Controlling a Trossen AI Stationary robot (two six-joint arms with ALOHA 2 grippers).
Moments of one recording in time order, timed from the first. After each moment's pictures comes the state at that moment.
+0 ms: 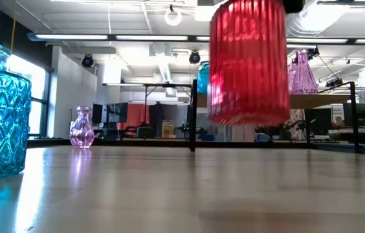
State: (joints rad) left arm -0.15 1.48 1.71 -1.29 0.00 -0.47; right arm 0.43 1.80 1.61 -0.86 0.01 0.98
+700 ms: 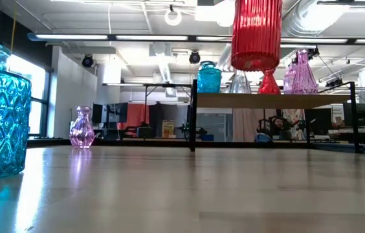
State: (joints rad) left arm -0.14 1.48 1.71 -1.29 -0.04 -0.41; right arm 0.29 1.53 1.61 -1.10 0.08 0.95
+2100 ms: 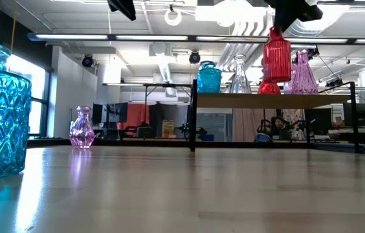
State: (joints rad) left arm 0.11 1.48 1.71 -1.28 -0.07 -0.05; right arm -0.40 1.29 1.61 -1.41 0.03 0.67
